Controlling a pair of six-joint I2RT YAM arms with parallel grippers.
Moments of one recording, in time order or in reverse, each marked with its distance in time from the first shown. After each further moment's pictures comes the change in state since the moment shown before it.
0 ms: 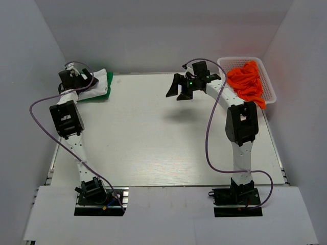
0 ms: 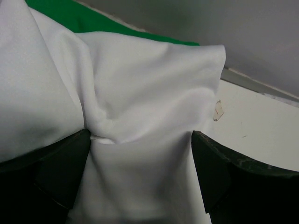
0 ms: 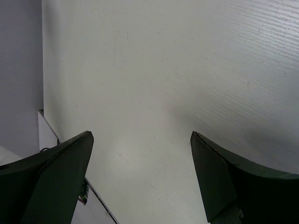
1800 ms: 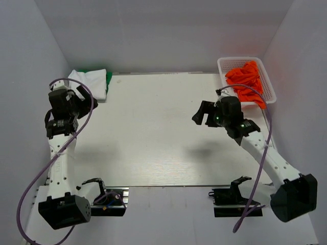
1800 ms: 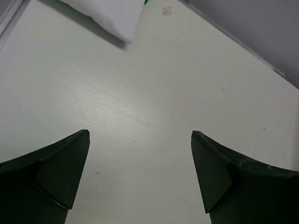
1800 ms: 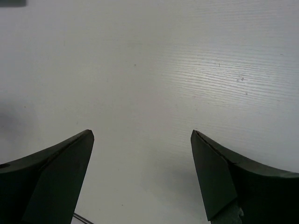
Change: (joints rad) left arm -0.132 -1.440 -0.857 -0.570 -0.364 -0.117; right arm 0.029 -1.006 -0.950 0.161 0.502 0.025
